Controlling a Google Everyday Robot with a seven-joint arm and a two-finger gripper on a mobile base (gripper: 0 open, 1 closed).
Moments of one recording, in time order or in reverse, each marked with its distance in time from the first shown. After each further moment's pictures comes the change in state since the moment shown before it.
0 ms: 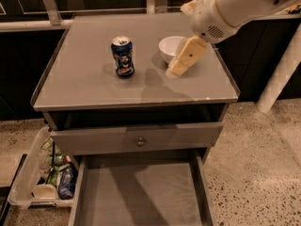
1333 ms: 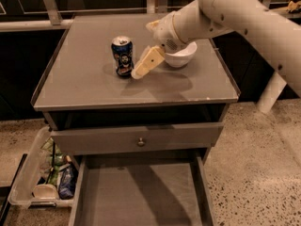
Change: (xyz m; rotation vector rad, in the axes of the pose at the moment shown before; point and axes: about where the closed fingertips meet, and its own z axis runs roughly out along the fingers) arm -0.027 -0.021 0.136 -0.128 -0.219 0.081
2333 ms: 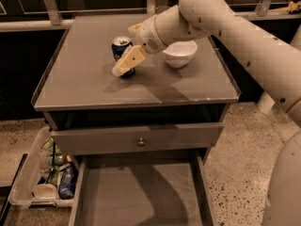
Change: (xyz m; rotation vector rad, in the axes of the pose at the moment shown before) arm -0.033 0.002 0.058 -0.098 -0.117 0.060
